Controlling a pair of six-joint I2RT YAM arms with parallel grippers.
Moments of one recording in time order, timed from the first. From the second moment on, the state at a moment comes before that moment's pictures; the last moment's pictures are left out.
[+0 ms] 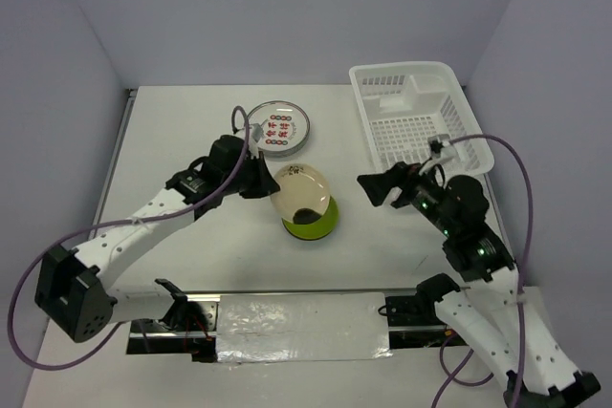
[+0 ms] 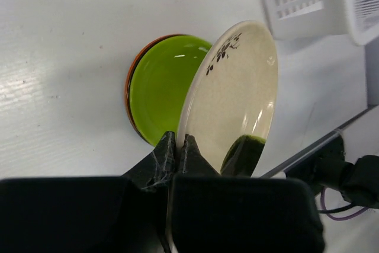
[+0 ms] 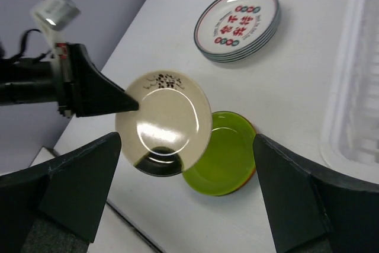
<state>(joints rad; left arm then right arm) -0.60 1.20 0.98 -0.39 0.10 -0.62 0.39 0.64 0.73 -0.23 -0.24 0.51</state>
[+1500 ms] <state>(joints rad) -0.60 0.75 1.22 -1.05 -0.82 -0.63 0.39 0.31 1.20 -1.02 0.47 0.22</state>
